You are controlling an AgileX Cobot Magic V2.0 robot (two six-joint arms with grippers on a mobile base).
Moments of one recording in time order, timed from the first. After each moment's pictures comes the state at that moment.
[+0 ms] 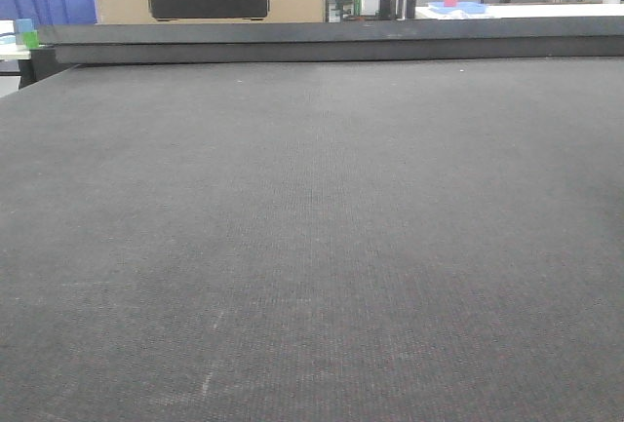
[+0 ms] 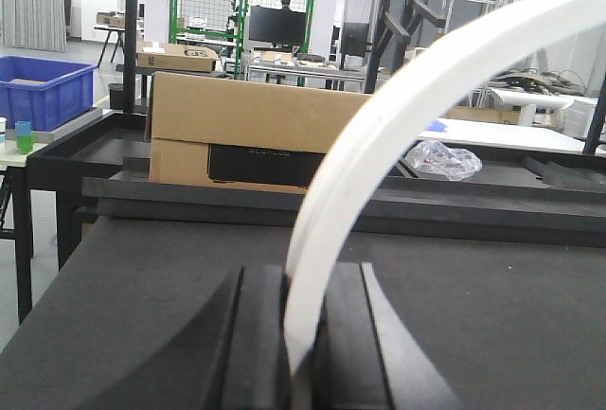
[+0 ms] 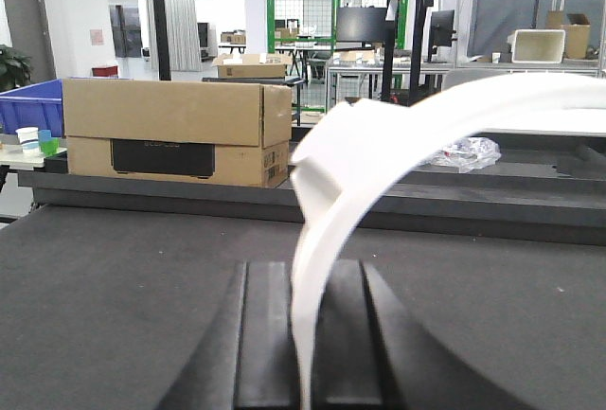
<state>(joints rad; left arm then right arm) -0.09 0.50 -0.73 0.02 0.23 -0.11 -0.10 0.42 -0.76 0.11 0.37 -0.06</state>
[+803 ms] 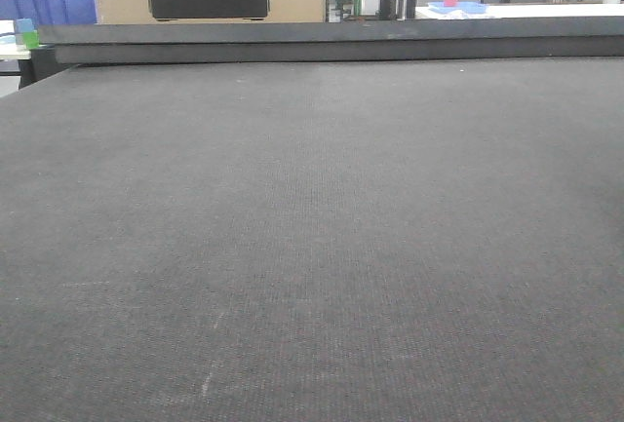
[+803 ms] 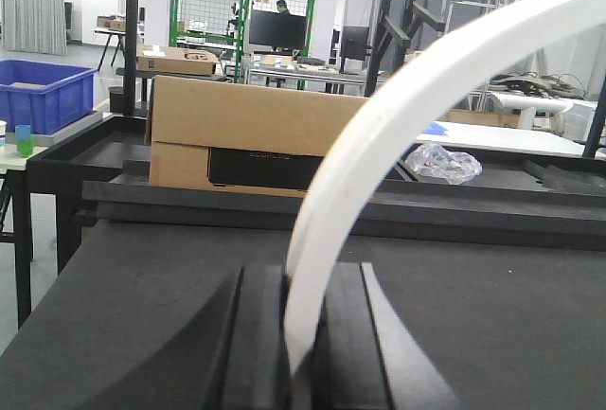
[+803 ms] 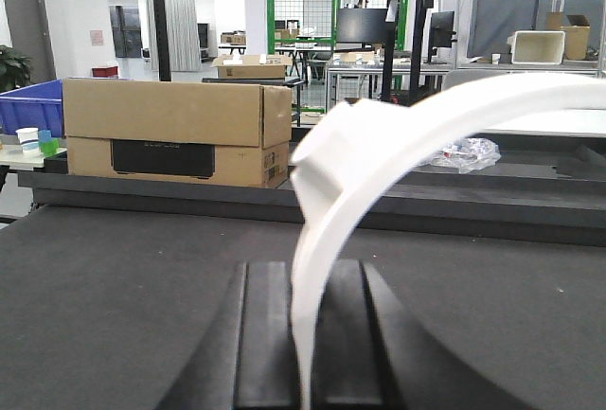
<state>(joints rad) -0.09 0.50 -0.73 0.02 0.23 -0.11 -0.10 0.42 -0.76 0.11 0.37 -0.06</state>
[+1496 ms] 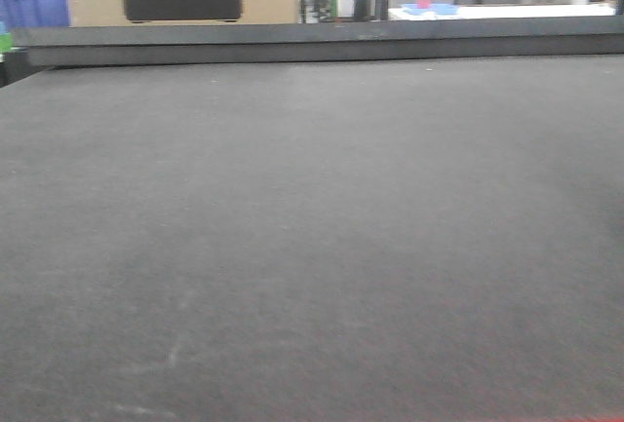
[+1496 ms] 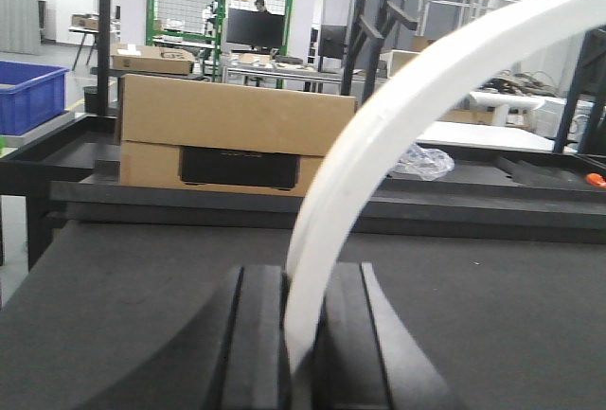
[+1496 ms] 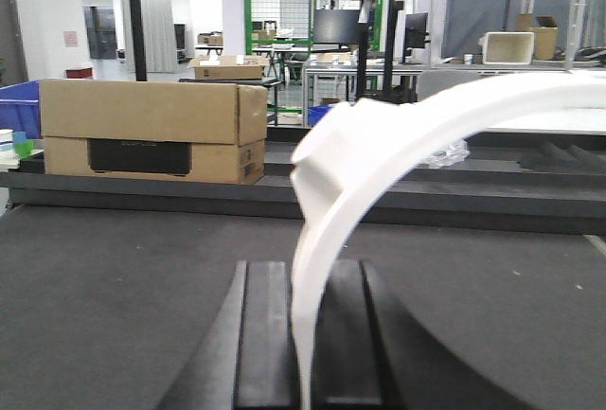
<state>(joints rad) -0.09 0.50 -0.73 0.02 0.23 -0.11 -0.10 0.42 -0.76 0.11 0.37 -0.06</state>
